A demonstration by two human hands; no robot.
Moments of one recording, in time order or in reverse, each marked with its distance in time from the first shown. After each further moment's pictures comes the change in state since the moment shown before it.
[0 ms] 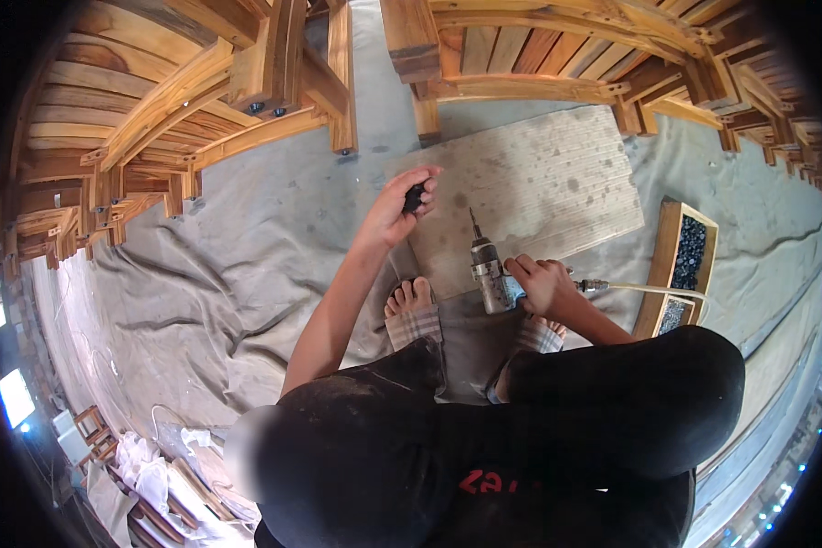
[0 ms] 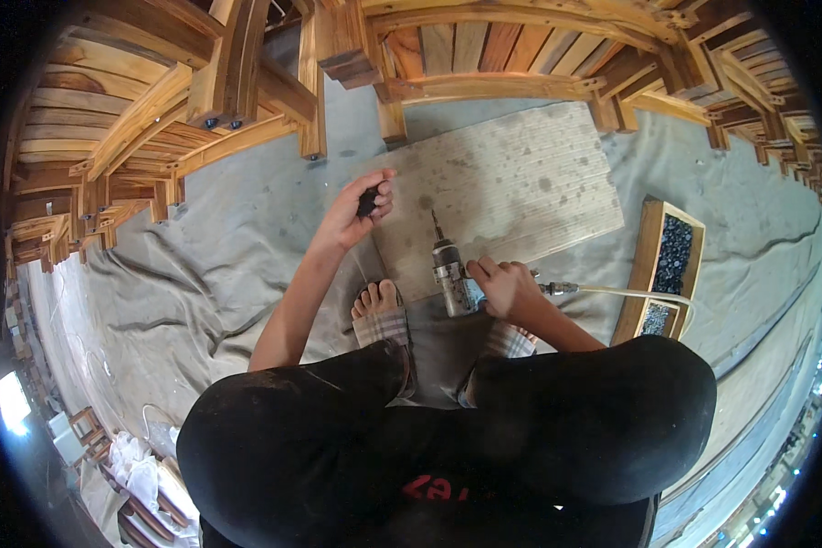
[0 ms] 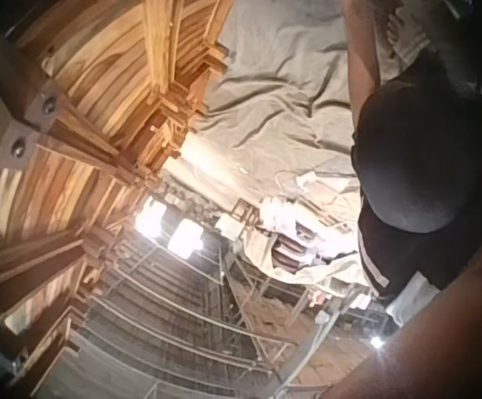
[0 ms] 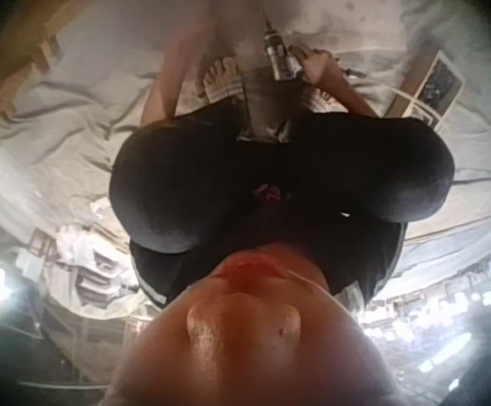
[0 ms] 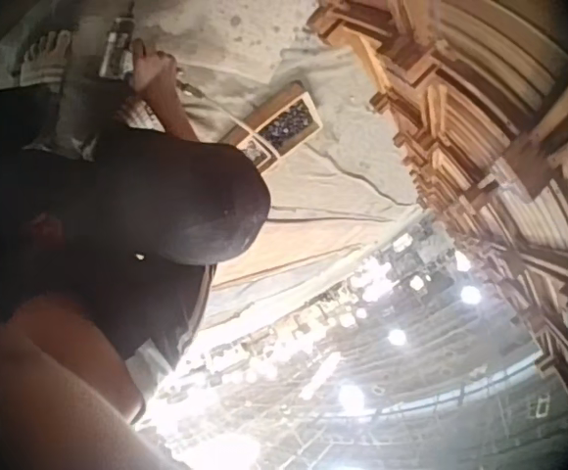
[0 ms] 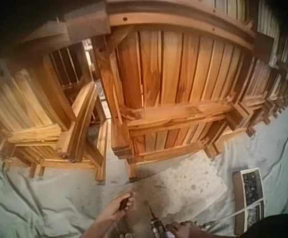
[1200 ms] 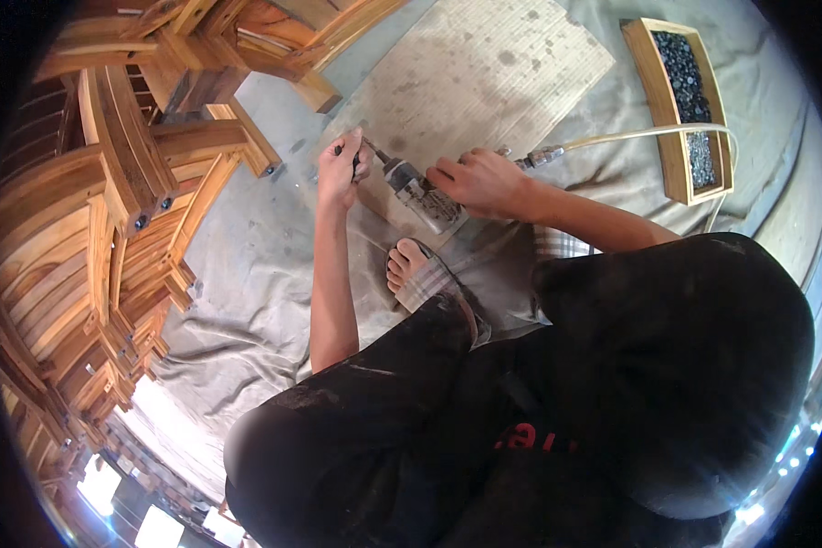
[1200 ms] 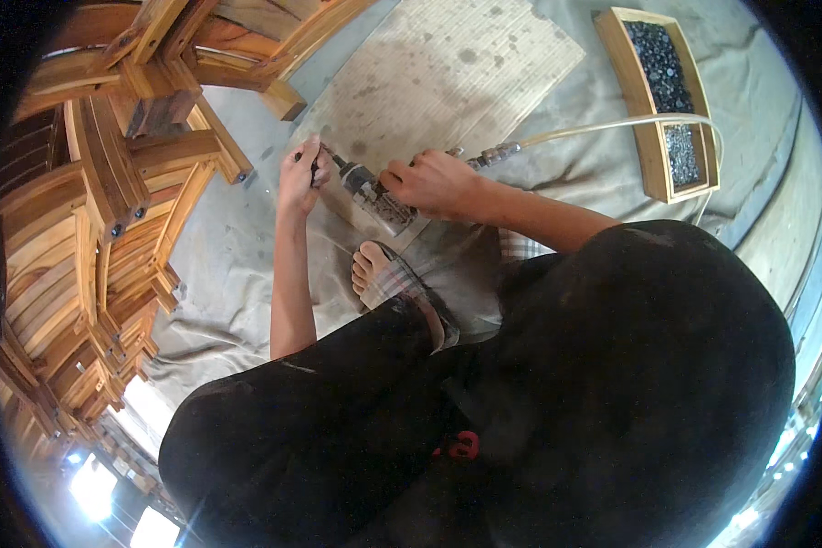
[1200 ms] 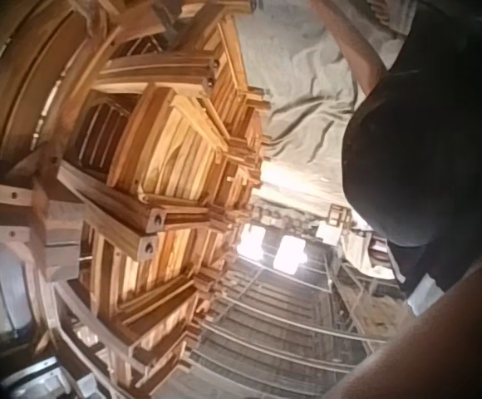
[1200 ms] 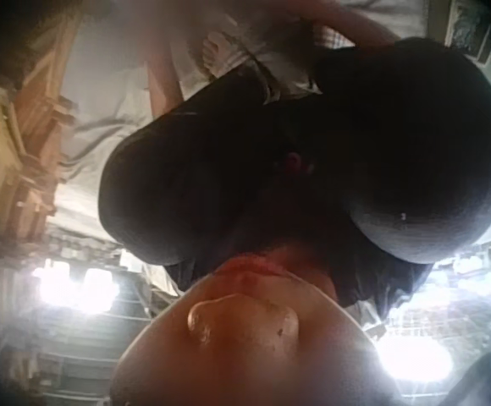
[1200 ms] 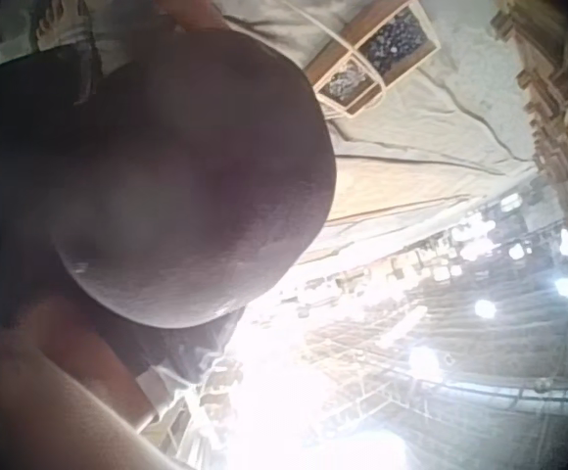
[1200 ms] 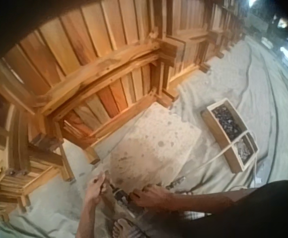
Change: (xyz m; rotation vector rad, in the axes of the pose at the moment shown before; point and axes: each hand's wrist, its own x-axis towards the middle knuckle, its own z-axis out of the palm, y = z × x) left_hand 0.055 -0.031 -0.032 0.563 0.146 -0.049; right_hand 0.042 -0.005 0.031 -0.097 0.177 -0.001
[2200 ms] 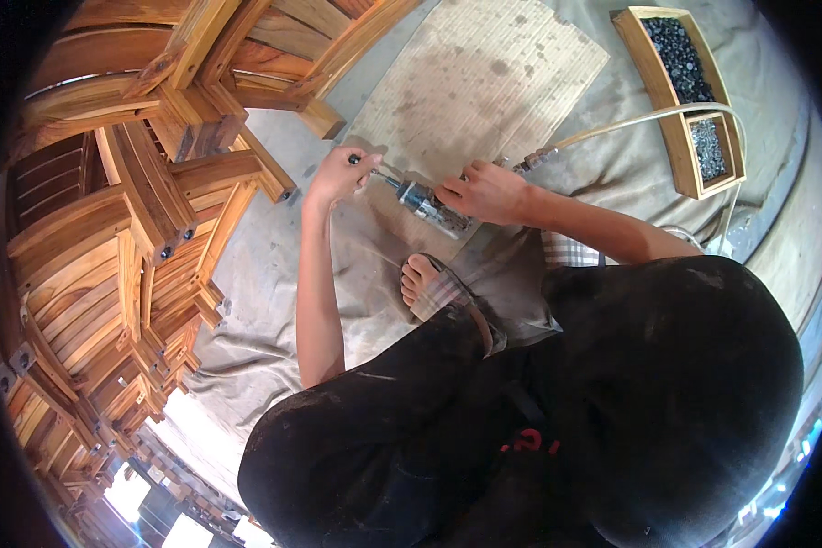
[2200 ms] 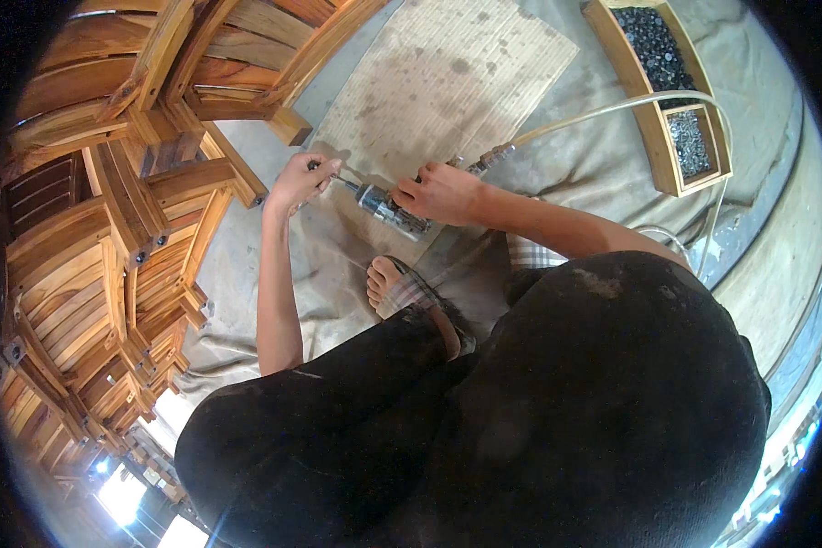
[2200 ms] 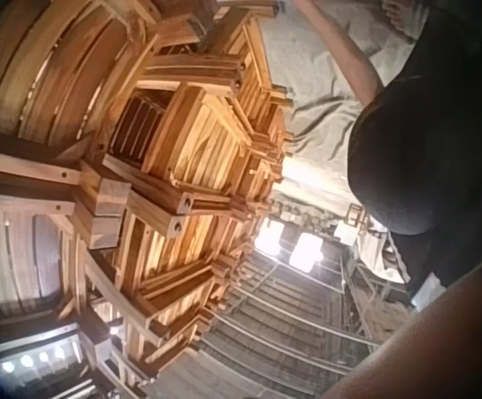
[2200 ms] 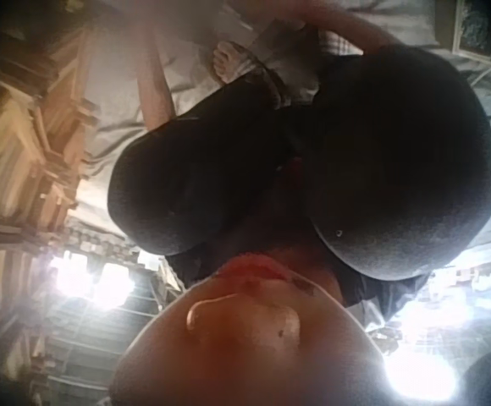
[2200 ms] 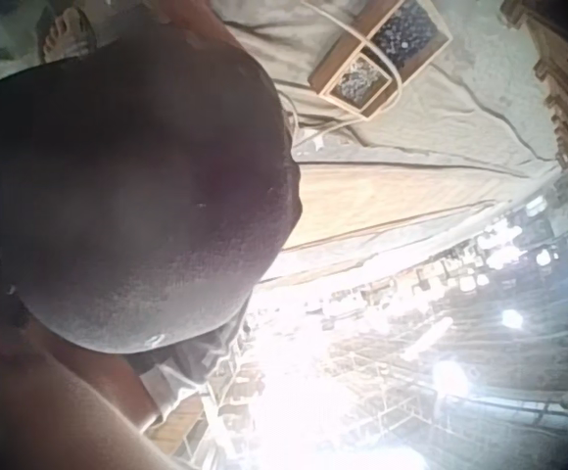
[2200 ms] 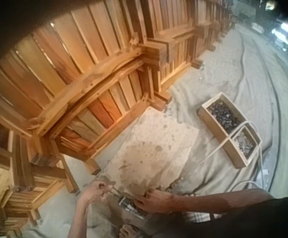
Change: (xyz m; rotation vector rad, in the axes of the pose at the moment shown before) left_hand 0.017 0.057 0.013 0.959 -0.238 -0.090; right_hand -0.013 0.013 0.031 -0.170 0.145 -0.067
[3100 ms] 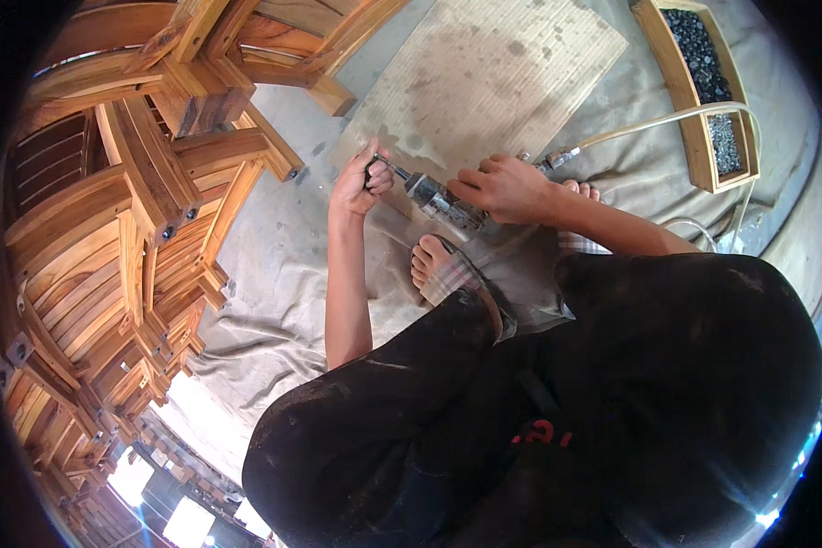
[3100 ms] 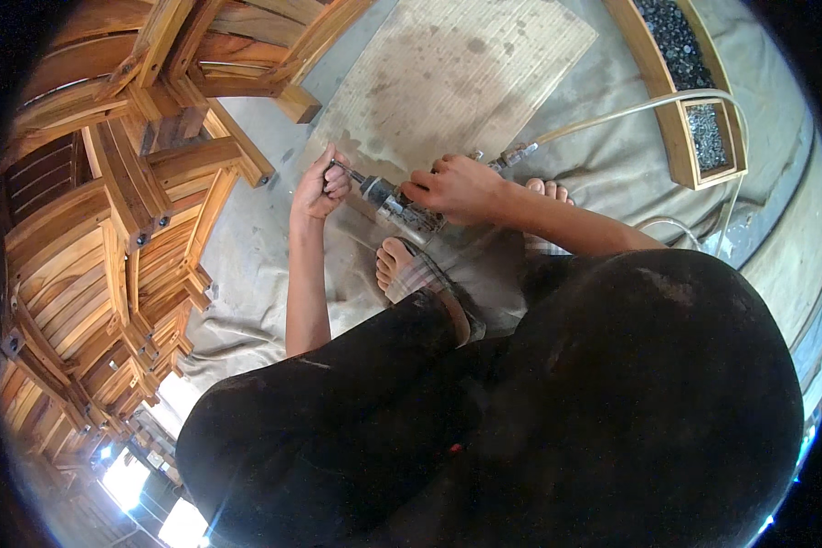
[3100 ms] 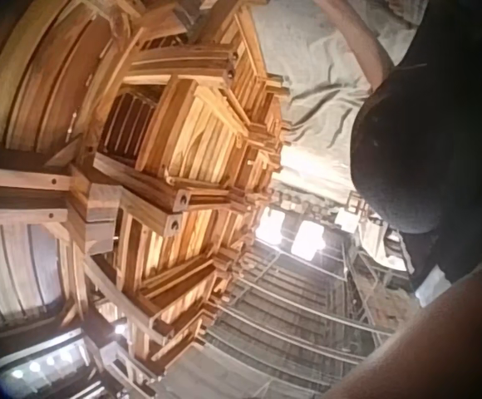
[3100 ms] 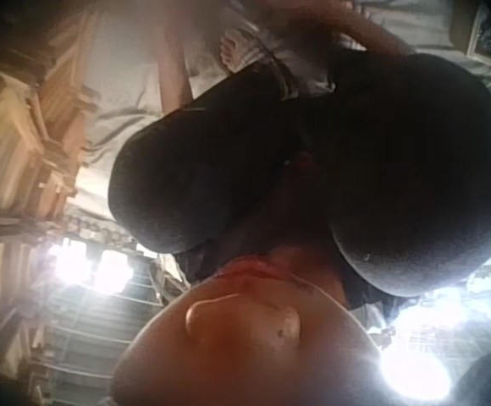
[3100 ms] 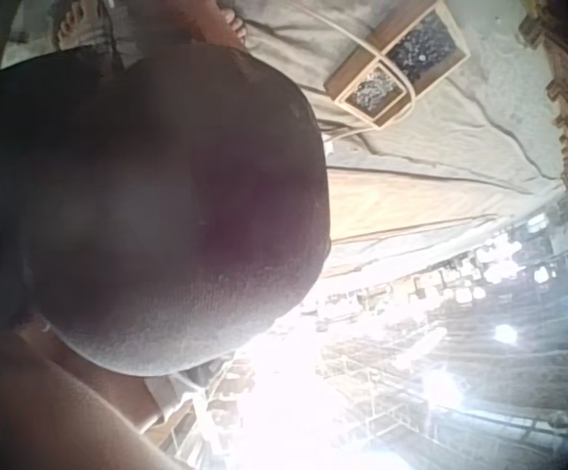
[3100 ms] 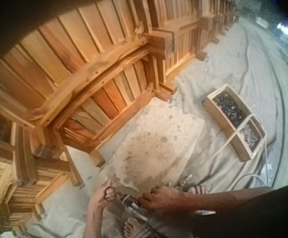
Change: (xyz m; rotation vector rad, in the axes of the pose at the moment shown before) left_hand -0.018 -0.046 0.033 -1.166 -0.132 -0.096; right_hand -0.003 -0.017 -0.018 0.282 -0.010 0.070
